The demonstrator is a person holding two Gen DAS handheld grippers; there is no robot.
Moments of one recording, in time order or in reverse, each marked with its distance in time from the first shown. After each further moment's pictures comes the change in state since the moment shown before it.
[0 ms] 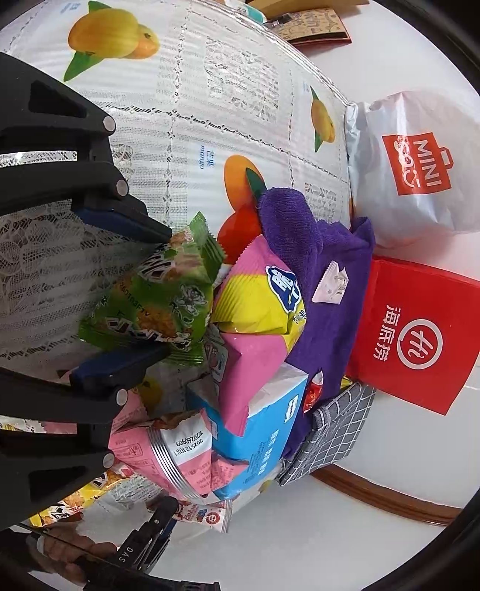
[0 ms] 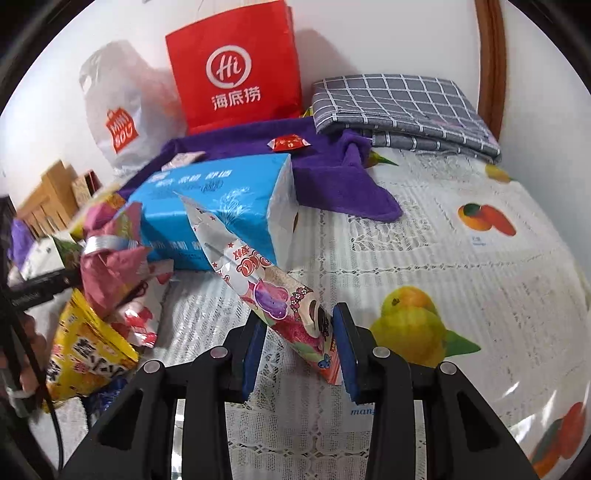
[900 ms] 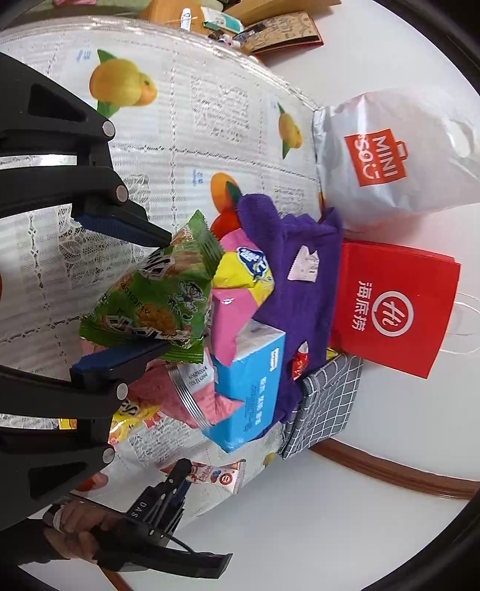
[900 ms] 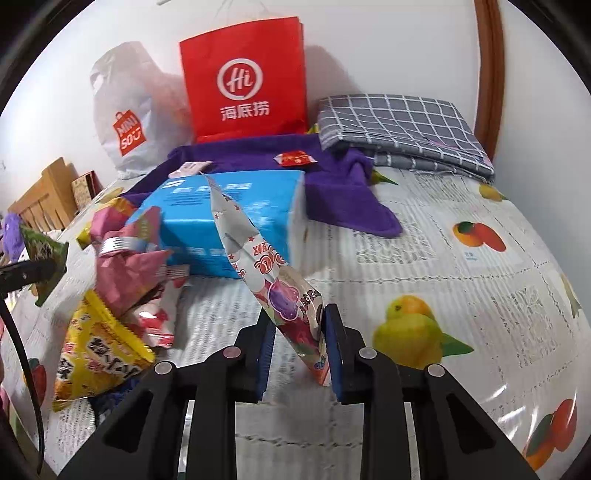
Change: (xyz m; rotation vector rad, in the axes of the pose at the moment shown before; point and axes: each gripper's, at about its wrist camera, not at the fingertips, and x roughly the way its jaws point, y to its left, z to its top) left arm -0.071 -0.016 0.005 0.065 -0.022 -0.018; right arm -0.018 0.027 -0.002 -0.063 -0.056 -0.045
